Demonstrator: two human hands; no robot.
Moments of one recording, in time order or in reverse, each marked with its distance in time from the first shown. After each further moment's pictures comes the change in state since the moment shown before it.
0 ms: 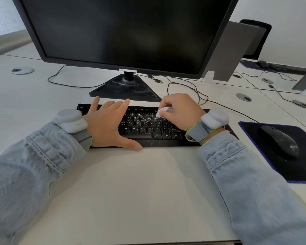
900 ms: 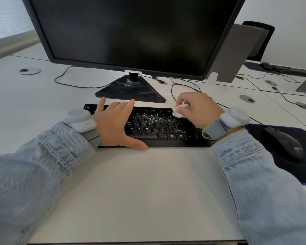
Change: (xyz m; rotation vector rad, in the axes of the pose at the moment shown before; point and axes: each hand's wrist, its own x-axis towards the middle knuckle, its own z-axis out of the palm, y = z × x) left_hand -0.001 0.000 0.000 -0.035 0.020 0.002; right_hand -0.008 0.022 -0.013 -0.026 0.037 0.080
